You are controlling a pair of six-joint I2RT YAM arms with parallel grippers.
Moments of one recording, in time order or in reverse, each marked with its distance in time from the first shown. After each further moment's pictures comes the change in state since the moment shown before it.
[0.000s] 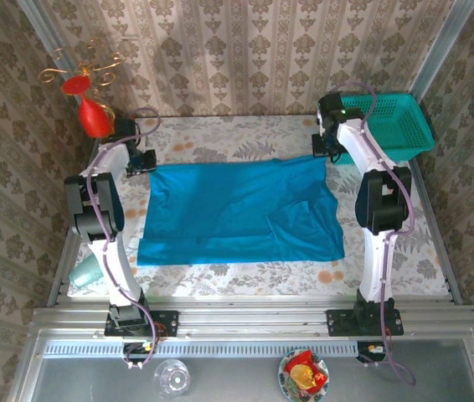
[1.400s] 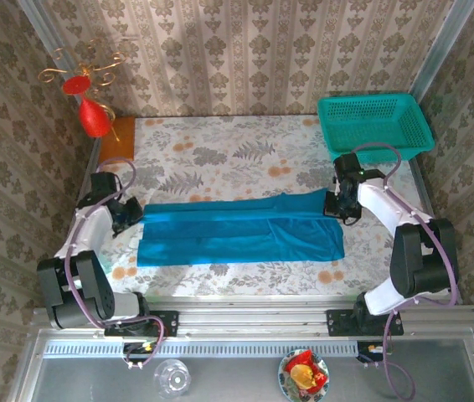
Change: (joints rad) left arm 0.117 -0.742 -0.808 0.034 0.004 -0.259; right arm 0.006 -0.622 -0.952 0.185 -0.130 0.224
